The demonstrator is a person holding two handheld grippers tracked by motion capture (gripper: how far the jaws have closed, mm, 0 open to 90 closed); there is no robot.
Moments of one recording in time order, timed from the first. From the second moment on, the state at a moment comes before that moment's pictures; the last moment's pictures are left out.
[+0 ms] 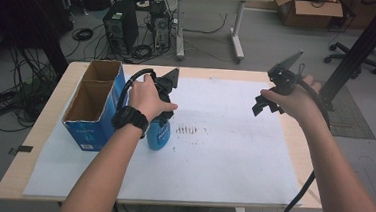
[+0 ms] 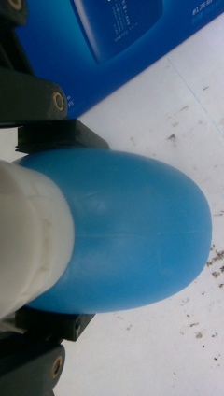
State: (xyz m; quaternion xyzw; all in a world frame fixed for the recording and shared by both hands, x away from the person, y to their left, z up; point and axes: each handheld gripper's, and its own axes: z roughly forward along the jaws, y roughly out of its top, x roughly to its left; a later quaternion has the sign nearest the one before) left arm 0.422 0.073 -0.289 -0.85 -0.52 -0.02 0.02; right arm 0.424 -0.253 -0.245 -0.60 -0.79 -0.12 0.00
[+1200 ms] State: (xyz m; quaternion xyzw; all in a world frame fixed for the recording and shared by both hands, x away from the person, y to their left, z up) left arm 0.421 0.084 -0.183 -0.84 -0.53 -0.03 -0.01; right arm 0.423 -0.254 -0.231 -0.60 -0.79 -0.12 0.00
